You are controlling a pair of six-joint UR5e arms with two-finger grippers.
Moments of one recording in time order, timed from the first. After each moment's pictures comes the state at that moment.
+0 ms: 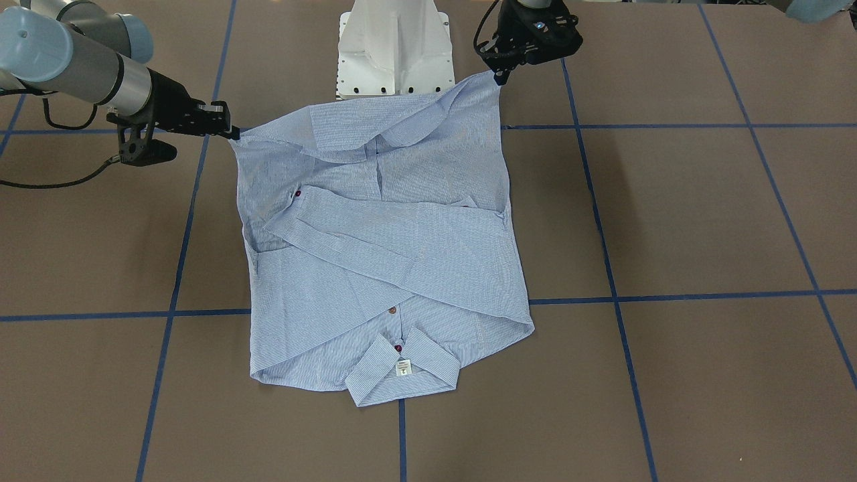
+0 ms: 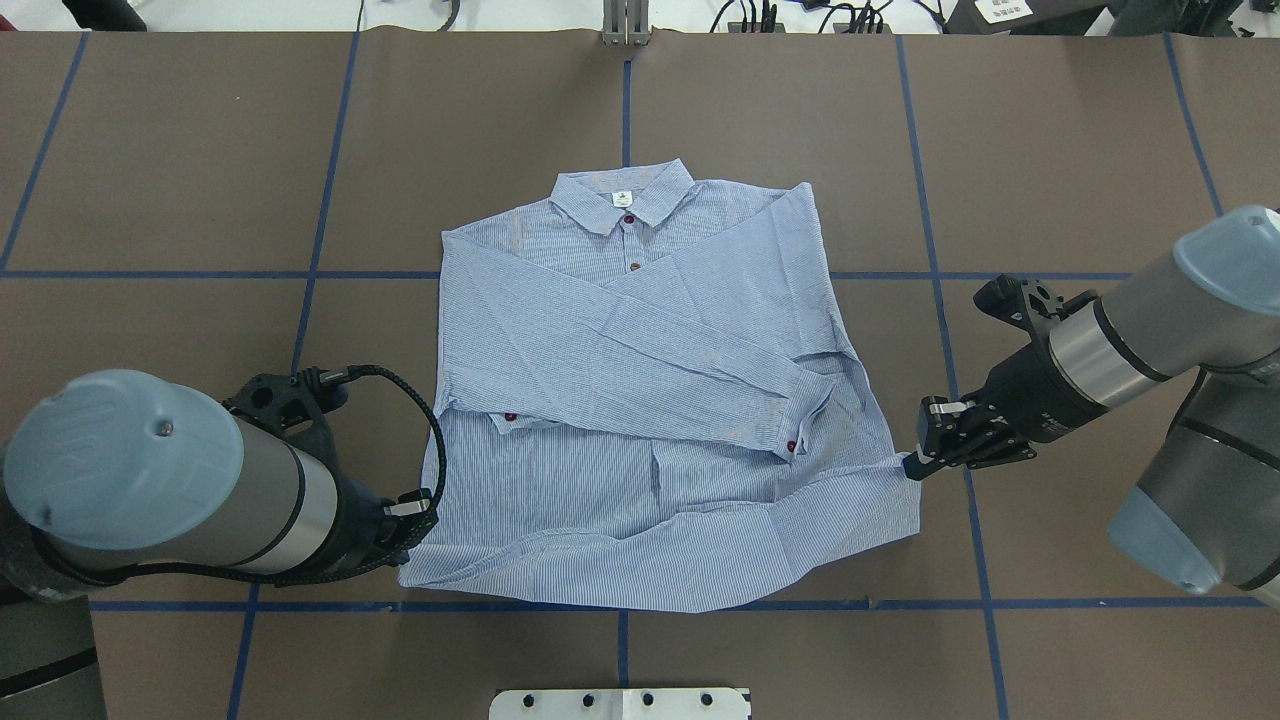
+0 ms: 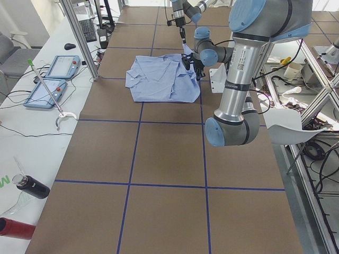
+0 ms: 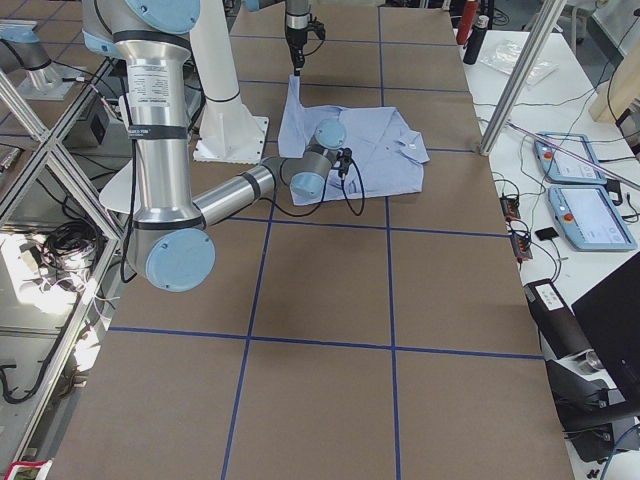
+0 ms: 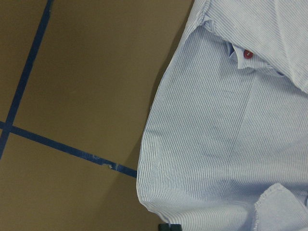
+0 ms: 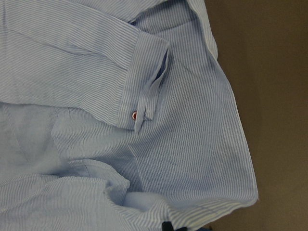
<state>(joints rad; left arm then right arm) -0.38 -1.91 -2.31 -1.34 -1.88 -1.70 0.76 -1.49 1.90 -0.93 2.50 1.36</state>
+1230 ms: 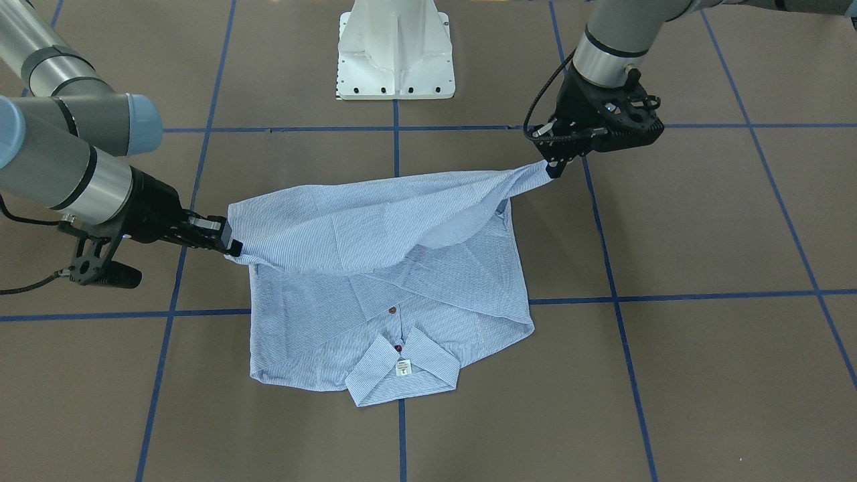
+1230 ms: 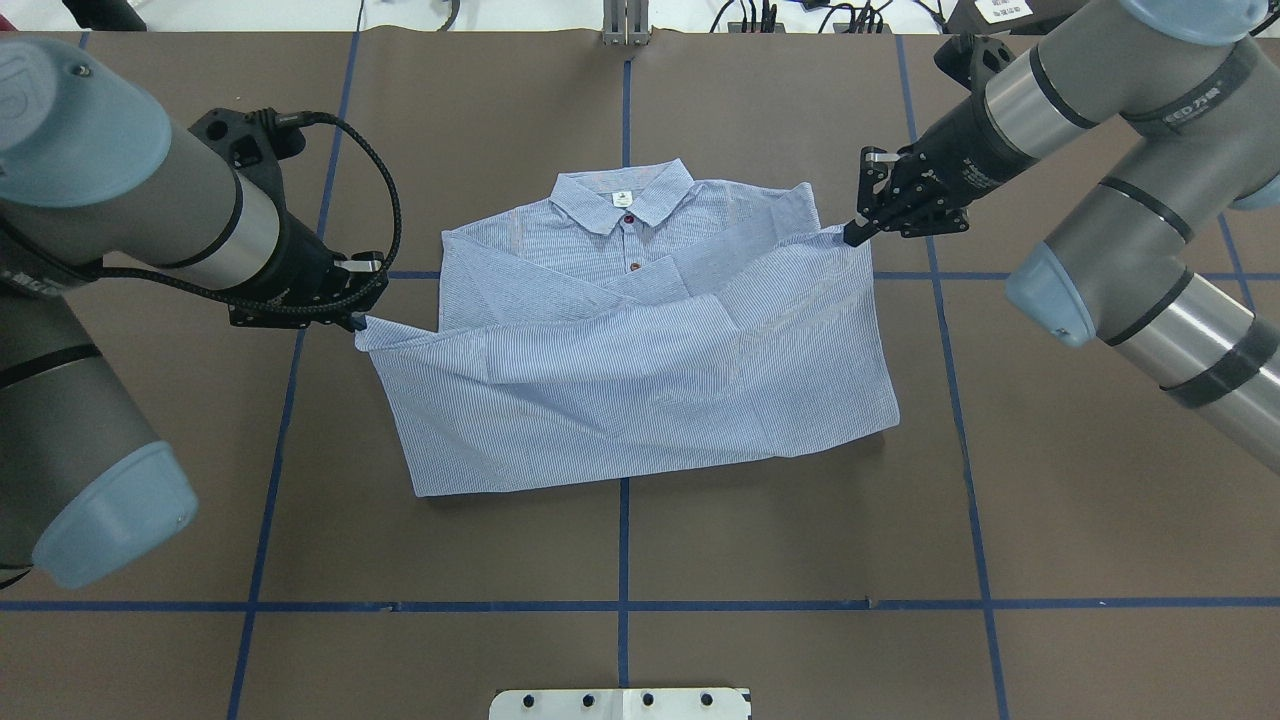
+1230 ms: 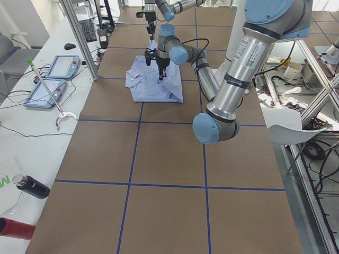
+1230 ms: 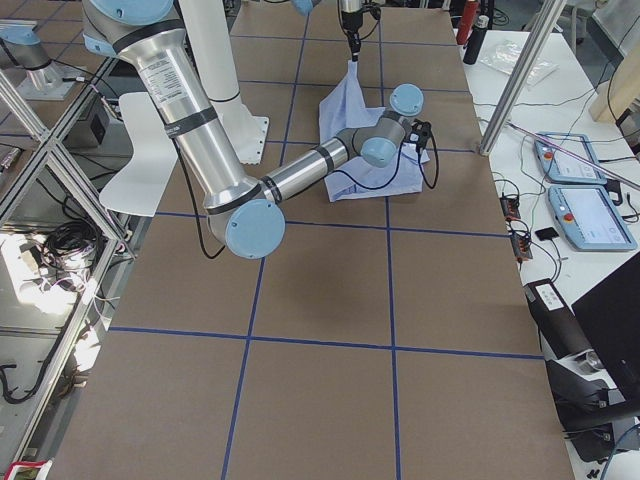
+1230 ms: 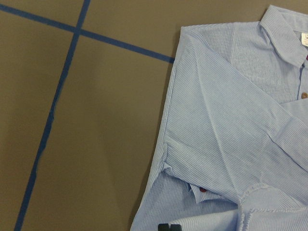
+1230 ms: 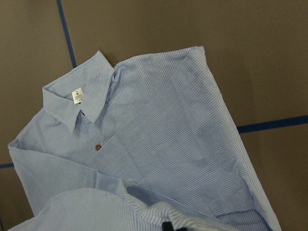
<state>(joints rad) -0.79 -2.05 -2.01 -1.46 -1.99 -1.29 1.00 -1.04 1.52 -1.08 2.49 1.32</state>
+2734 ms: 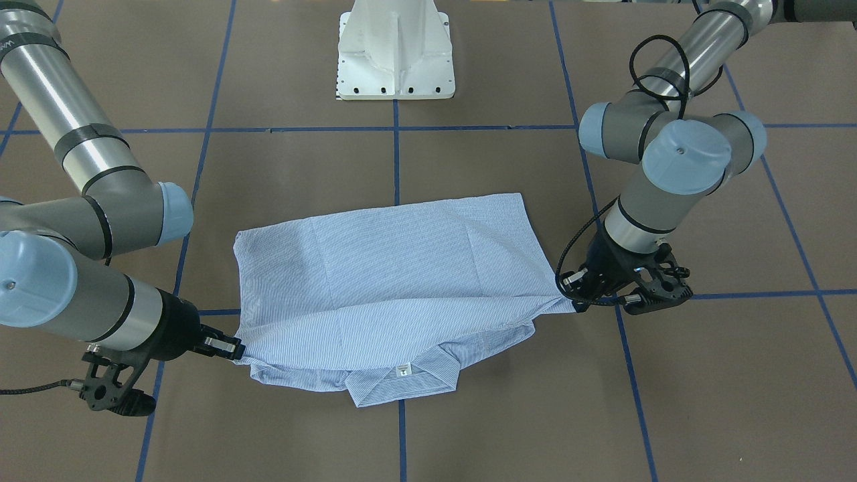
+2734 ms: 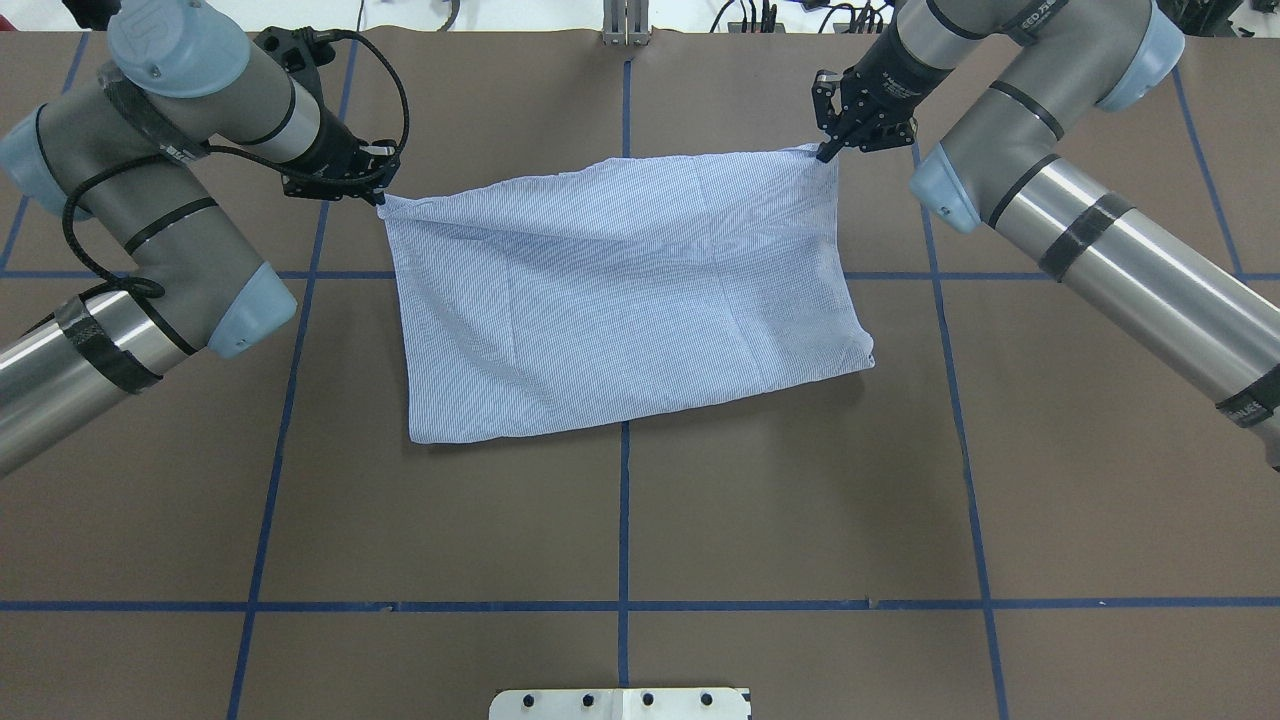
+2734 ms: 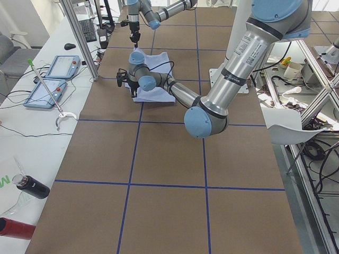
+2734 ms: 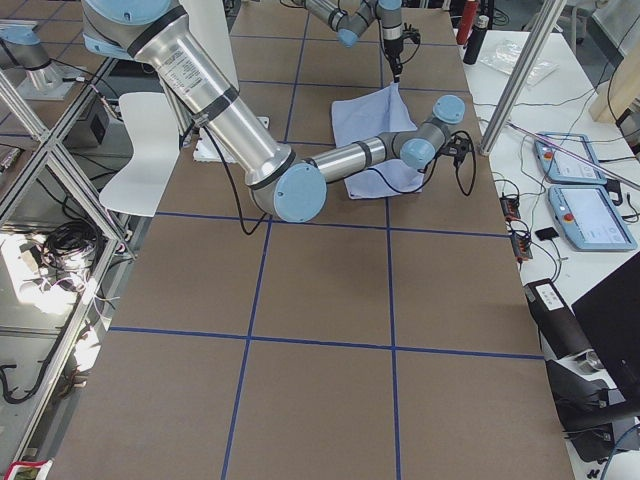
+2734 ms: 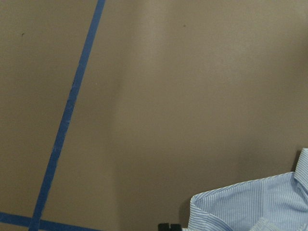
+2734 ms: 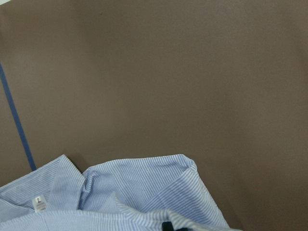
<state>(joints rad) -0.89 -2.15 -1.45 -1.96 -2.02 -1.21 1.01 -0.81 1.11 -1.07 2.38 1.28</state>
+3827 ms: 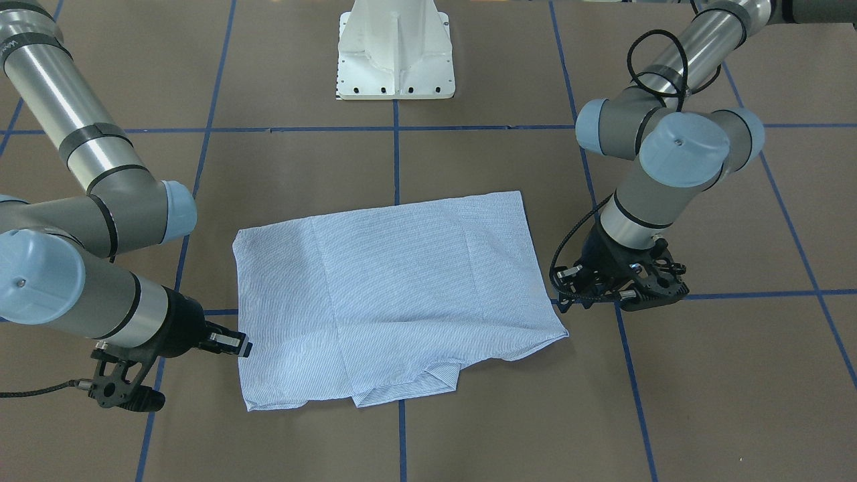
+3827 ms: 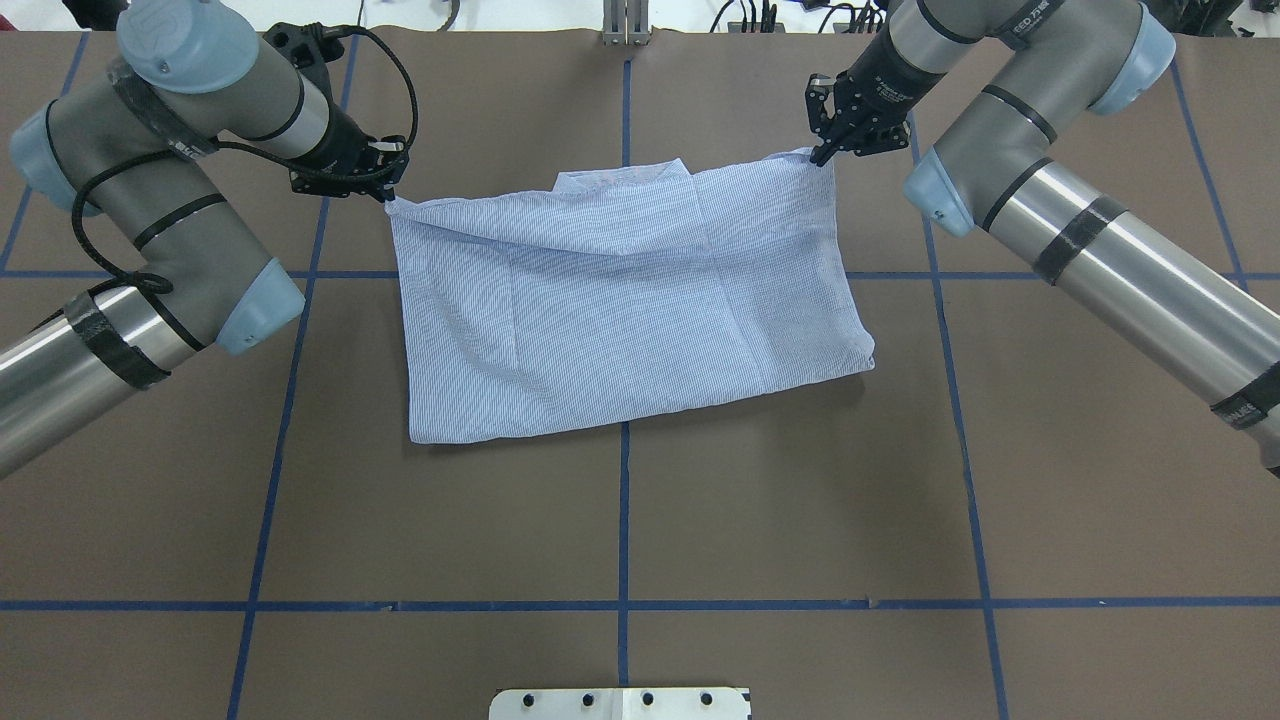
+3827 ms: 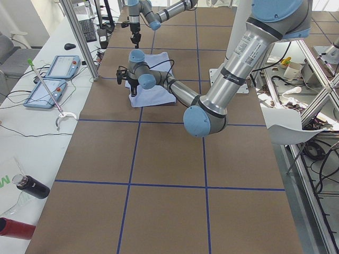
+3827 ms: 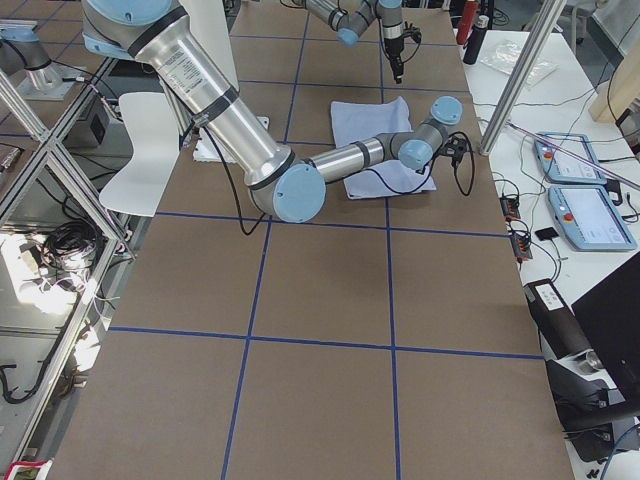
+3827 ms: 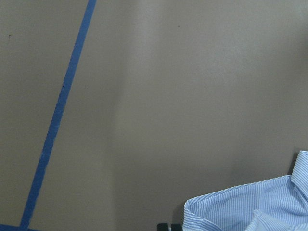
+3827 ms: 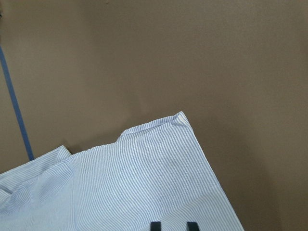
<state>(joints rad) -0.90 -2.15 -1.50 -1.95 -2.02 -1.21 1.00 -0.83 1.13 -1.07 2.39 1.21</state>
